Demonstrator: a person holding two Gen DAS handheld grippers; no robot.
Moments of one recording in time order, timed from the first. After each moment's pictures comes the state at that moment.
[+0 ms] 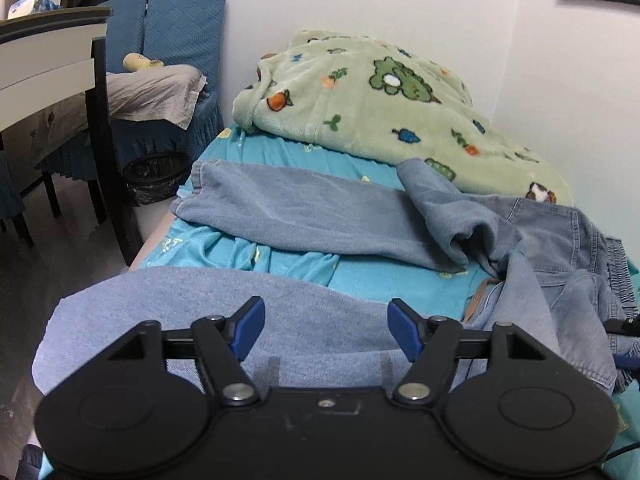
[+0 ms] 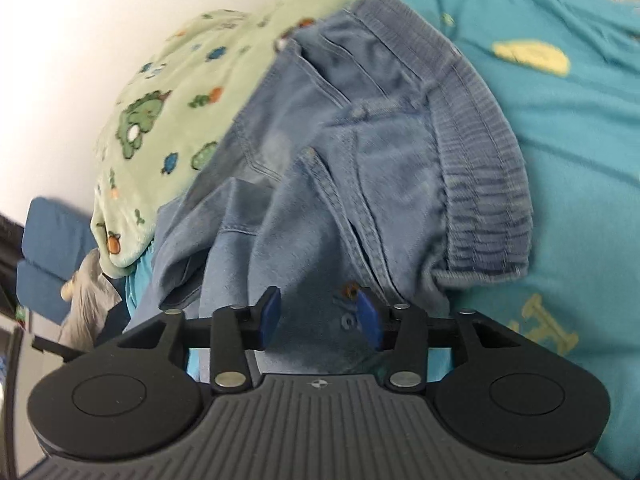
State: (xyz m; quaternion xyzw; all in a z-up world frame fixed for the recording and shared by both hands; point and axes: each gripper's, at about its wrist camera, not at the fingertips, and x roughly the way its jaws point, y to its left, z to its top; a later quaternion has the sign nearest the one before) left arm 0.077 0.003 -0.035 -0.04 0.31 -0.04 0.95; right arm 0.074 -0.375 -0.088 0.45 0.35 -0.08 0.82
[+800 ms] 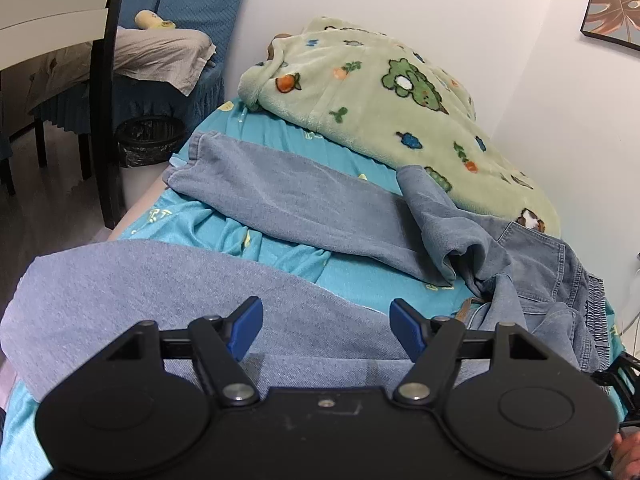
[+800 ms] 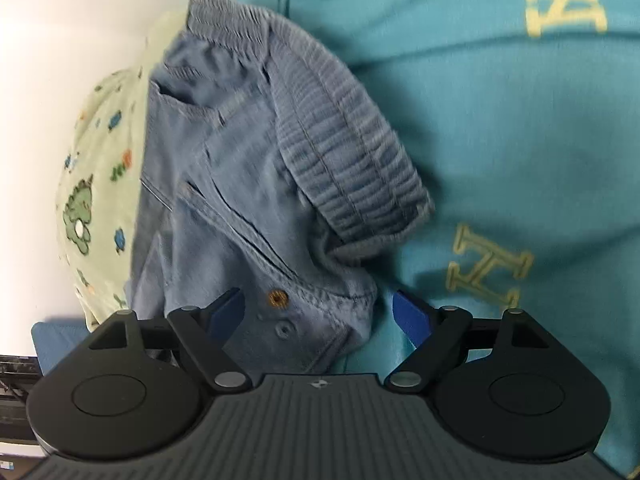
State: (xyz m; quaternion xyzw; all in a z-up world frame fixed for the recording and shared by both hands) left arm 0.091 0.023 -0.037 -0.13 0.33 -0.05 0.93; right arm 0.051 -0.403 -0.133 0.60 0.35 -0.17 0.70
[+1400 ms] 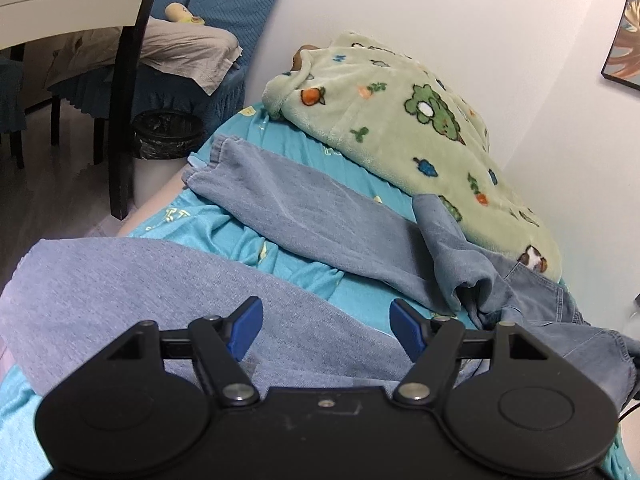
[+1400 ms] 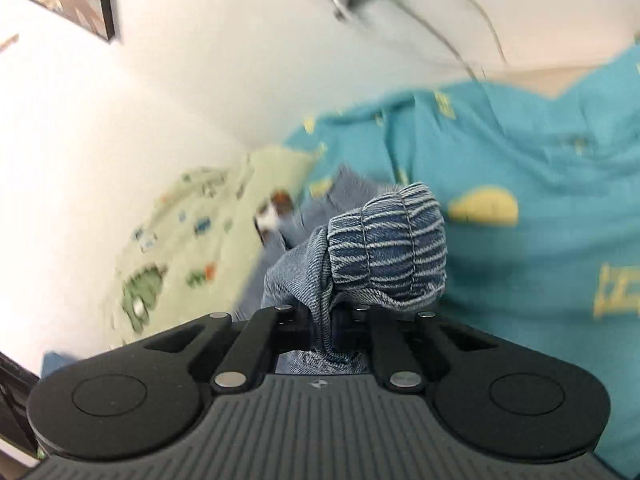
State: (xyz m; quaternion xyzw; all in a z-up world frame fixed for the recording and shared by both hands) left arm 0.091 0.045 -0.035 -0.18 0.31 -0.04 0.93; right arm 0.051 -0.464 -0.033 0.51 0.15 -0.19 0.83
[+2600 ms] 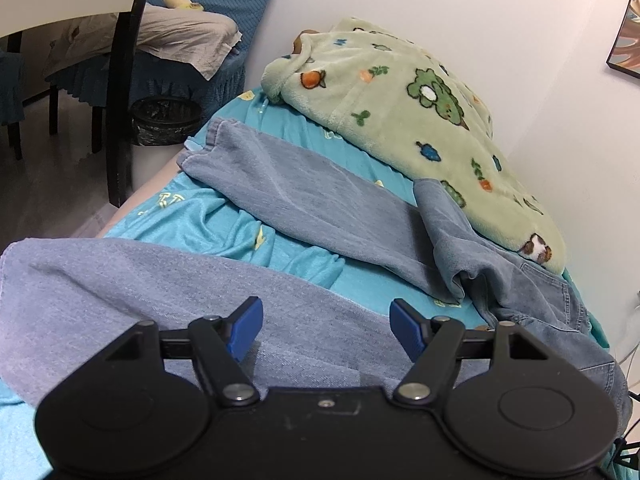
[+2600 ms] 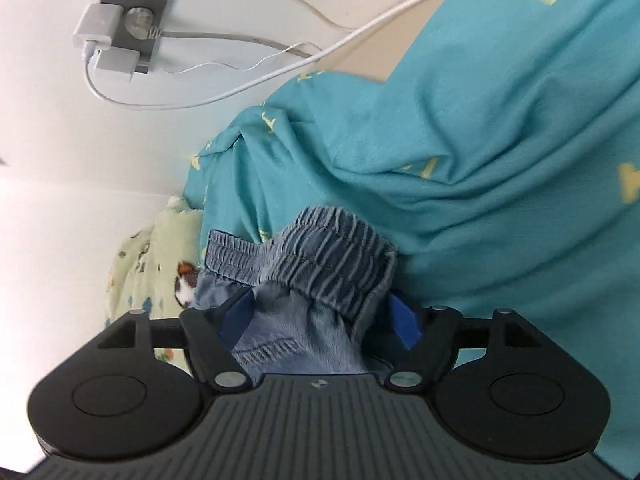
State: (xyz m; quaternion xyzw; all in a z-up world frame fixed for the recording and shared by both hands) left arm 0.099 0.036 -0.044 -0.18 0.33 -0.03 0.92; right arm 0.020 -0.571 -0.129 0.66 0.17 -0.26 0.69
